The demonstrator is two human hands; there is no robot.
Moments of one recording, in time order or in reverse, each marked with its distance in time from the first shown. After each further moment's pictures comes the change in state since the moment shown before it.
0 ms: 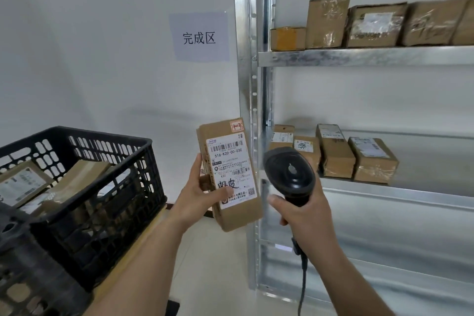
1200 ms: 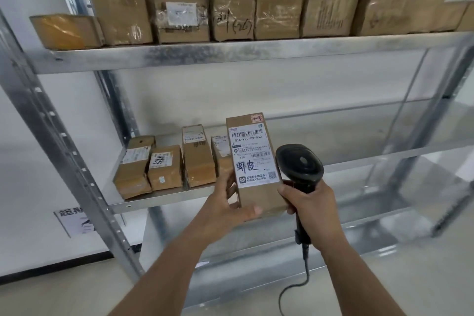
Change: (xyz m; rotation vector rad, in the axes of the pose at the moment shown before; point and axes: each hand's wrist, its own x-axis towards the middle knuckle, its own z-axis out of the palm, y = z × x) left_hand 0.057 0.052 0.337 -0.120 -0.678 0.113; right_hand 0.053 0.055 -0.276 -0.074 0.563 0.155
